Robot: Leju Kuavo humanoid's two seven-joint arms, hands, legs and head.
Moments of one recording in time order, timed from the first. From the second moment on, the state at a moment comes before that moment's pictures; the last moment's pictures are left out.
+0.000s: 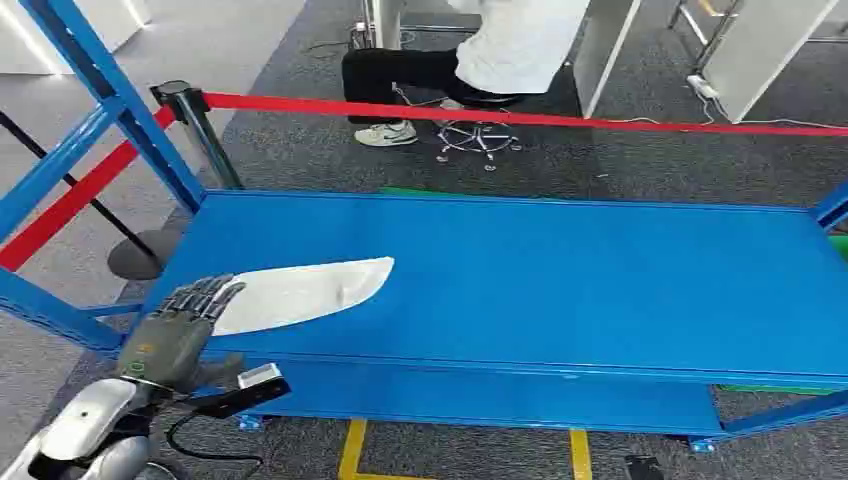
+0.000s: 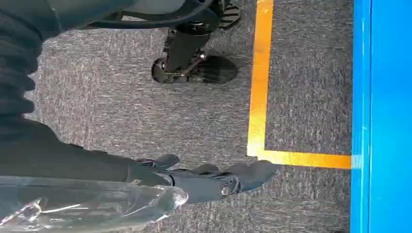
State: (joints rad) left arm 0.16 0.20 -0.16 -1.66 -1.20 0.12 0.06; right arm -0.07 0.12 -0.95 -0.23 0.82 -0.05 -0.38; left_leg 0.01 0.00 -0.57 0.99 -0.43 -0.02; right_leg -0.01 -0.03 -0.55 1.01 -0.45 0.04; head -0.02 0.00
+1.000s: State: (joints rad) left arm -0.18 0.20 -0.17 -1.17 -1.18 0.16 -0.09; right arm -0.13 0.14 -0.94 -0.23 0.90 -0.04 -0.35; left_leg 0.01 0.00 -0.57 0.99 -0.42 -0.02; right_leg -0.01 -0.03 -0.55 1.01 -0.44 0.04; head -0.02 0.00
